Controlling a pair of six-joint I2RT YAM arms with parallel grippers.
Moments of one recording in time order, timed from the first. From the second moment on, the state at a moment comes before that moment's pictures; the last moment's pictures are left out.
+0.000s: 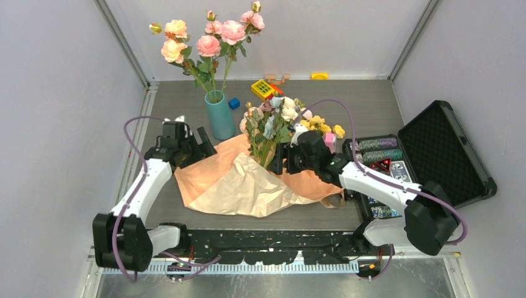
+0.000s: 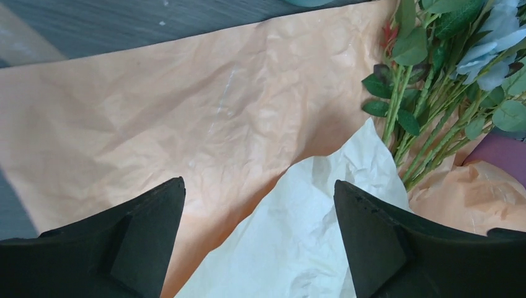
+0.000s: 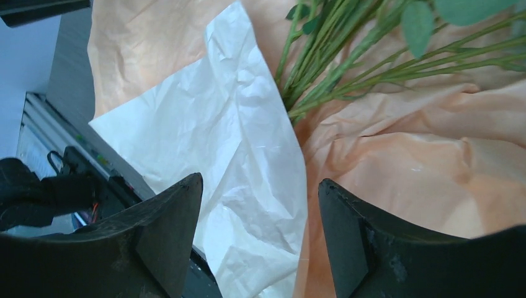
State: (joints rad) left arm -0.11 1.21 0.83 -0.47 0.12 -0.50; right arm 0.73 1.28 0.79 -0.12 -0.11 0.56
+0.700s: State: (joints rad) left arm 0.28 0.98 0.70 -0.67 -0.05 -0.53; right arm 0.74 1.77 1.10 -0.09 -0.33 0.34
